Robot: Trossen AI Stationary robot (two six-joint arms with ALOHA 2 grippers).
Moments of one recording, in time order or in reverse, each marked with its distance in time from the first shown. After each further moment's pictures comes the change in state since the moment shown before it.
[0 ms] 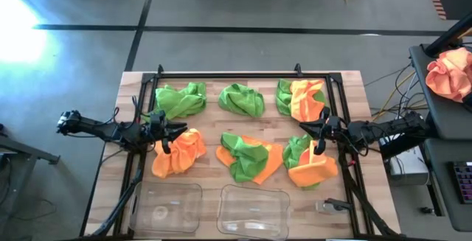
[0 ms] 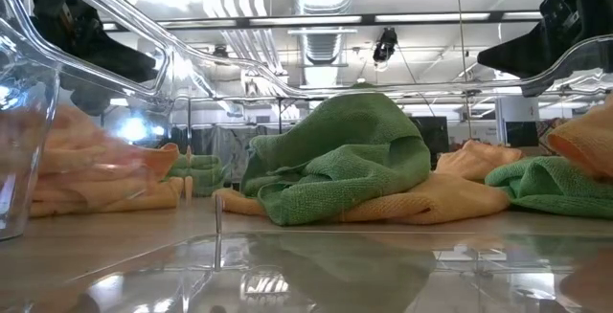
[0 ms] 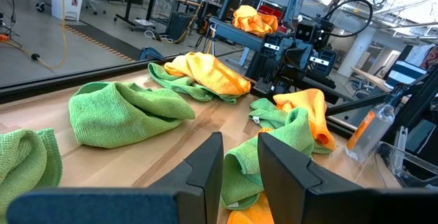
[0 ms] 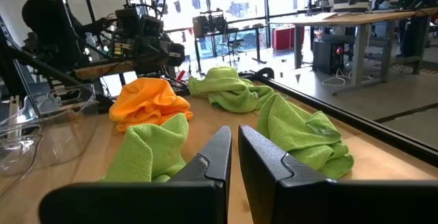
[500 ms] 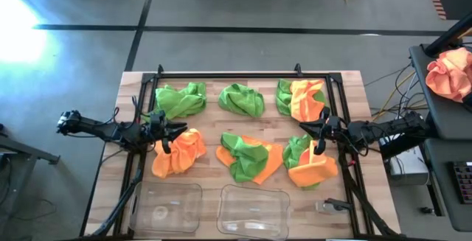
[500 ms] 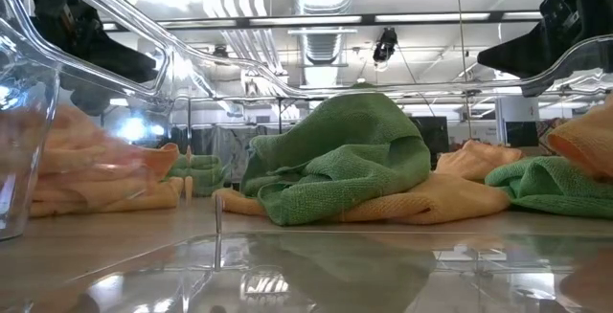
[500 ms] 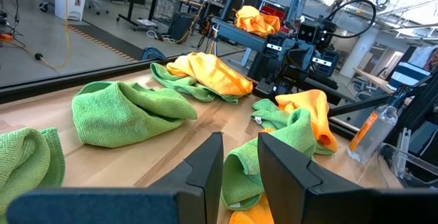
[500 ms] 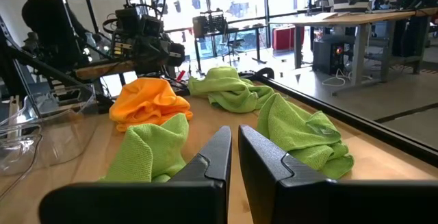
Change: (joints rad) left arm 0.000 0.000 0.000 -0.003 -0.009 -0.004; right arm 0.000 0.000 0.000 0.000 0.000 0.000
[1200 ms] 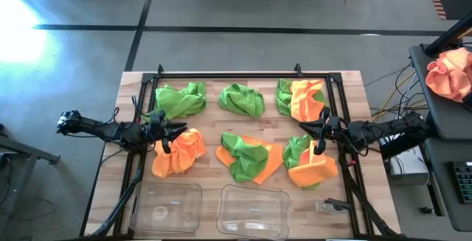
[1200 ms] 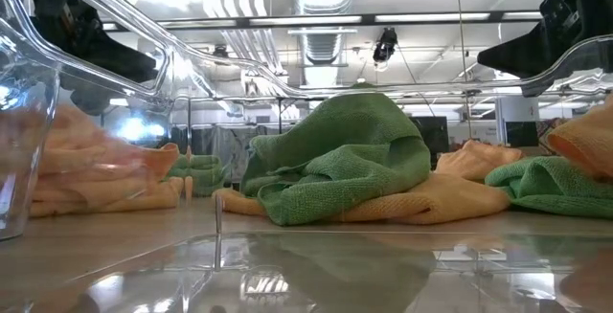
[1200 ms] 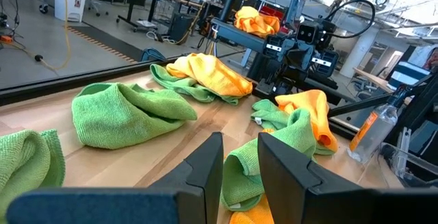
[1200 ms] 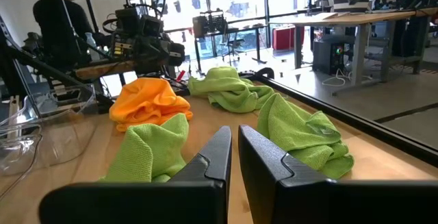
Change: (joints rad) left arm 0.000 0.000 0.000 0.004 0.000 0.001; right arm 0.000 0.000 0.000 0.000 0.000 0.000
